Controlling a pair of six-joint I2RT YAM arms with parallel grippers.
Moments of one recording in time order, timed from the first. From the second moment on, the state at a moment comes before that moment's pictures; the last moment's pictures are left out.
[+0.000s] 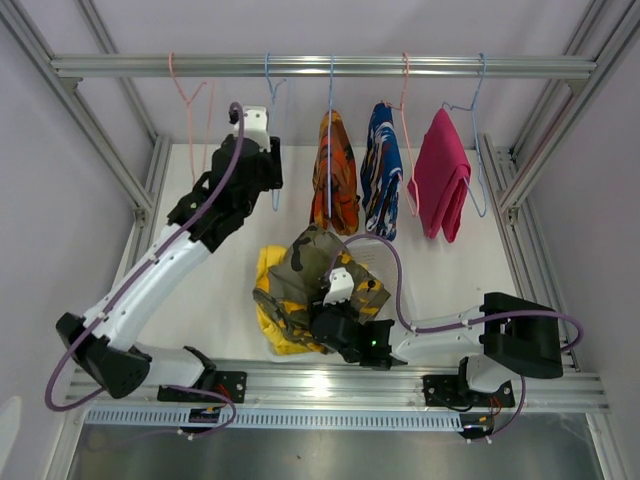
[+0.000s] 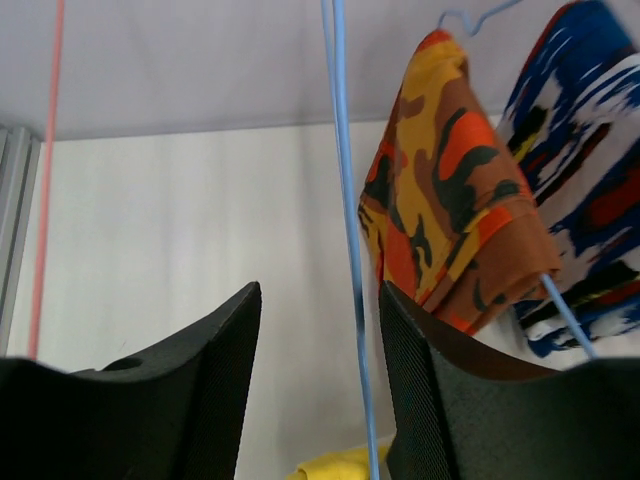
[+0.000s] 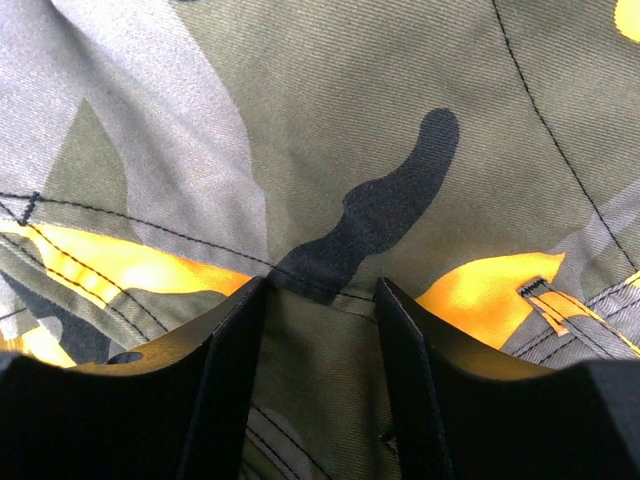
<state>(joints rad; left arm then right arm) -0.60 1.34 1.47 -0.44 -0.48 -0.16 1.39 1.54 0.71 0.21 0.81 0.71</state>
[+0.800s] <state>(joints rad) -0.62 1.30 1.63 -0.38 0.01 -0.23 1.45 1.01 0.91 -0.34 0.97 0.65</state>
